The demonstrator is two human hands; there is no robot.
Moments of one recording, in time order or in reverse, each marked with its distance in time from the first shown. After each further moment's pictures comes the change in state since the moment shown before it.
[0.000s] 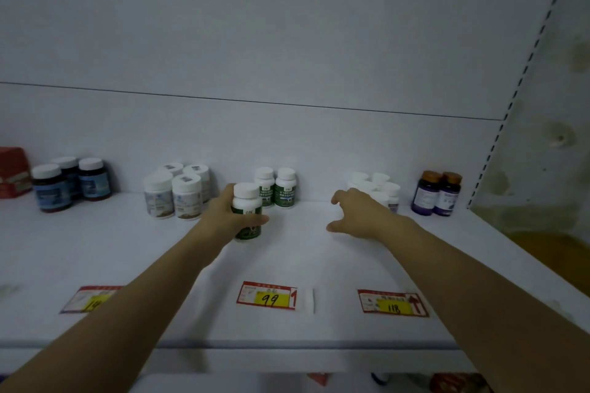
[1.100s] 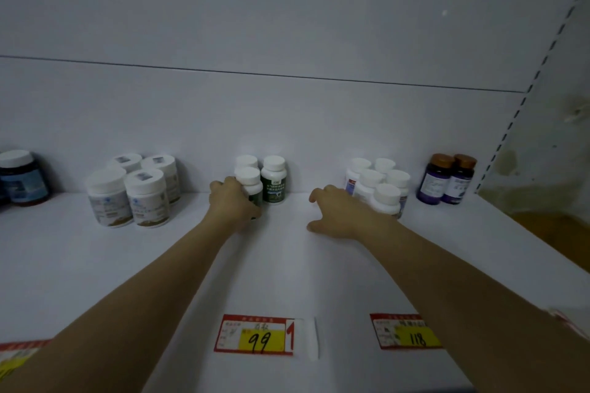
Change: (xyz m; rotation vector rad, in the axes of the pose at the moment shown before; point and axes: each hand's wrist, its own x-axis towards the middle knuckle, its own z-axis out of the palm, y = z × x) left_hand 0.104 -0.030 0.037 0.656 0.100 -0.160; right_hand 0.067 -0.001 0.036 -0.058 -0.084 -0.004
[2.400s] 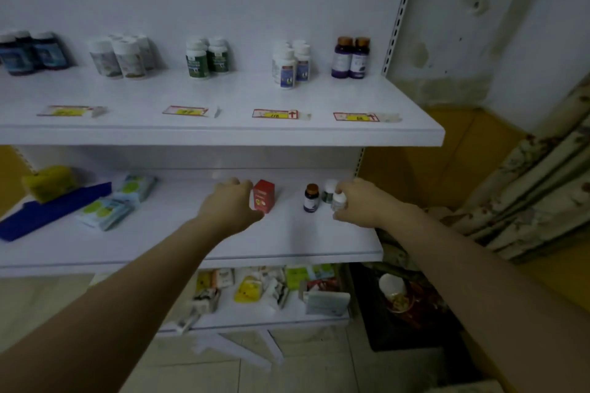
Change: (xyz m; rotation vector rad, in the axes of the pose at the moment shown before) left_hand -0.387 0.009 0.119 0.506 -0.226 0.159; right_hand -0.358 0.146 0.112 0.117 -0.156 0.057
